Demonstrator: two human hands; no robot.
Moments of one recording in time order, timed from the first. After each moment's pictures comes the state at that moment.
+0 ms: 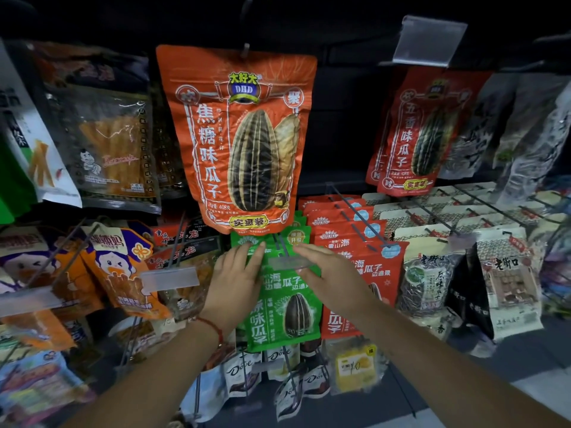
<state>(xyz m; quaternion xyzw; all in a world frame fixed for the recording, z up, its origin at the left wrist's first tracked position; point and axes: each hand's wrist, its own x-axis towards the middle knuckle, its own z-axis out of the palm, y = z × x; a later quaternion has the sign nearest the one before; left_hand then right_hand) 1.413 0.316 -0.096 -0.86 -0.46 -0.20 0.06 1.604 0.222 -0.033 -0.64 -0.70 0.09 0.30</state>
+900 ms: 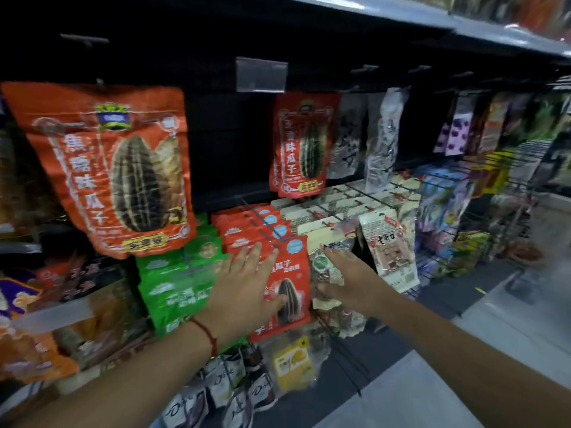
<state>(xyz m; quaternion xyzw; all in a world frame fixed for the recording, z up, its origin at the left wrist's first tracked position) 1.531 0.202 -0.020 -0.95 -0.31 -0.09 0.03 1.737 0.083 -0.014 -0.79 -0.57 0.11 0.20</state>
